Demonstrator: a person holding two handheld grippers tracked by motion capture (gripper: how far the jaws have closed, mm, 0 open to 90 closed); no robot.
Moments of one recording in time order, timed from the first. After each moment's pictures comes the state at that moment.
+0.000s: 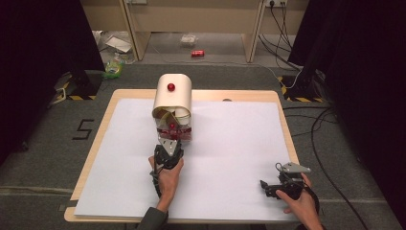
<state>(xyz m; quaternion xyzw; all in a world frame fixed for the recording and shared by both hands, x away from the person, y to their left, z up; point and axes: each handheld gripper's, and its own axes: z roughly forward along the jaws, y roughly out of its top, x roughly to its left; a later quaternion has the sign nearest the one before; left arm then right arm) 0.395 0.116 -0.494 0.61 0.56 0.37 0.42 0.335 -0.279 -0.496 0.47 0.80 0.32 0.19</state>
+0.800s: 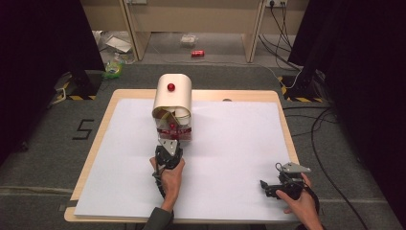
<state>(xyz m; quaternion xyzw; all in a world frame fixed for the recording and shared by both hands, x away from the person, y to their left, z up) 0.393 0.110 -0.493 0.60 0.58 0.38 0.40 0.335 -0.279 -0.496 0.47 0.80 0.32 0.19</state>
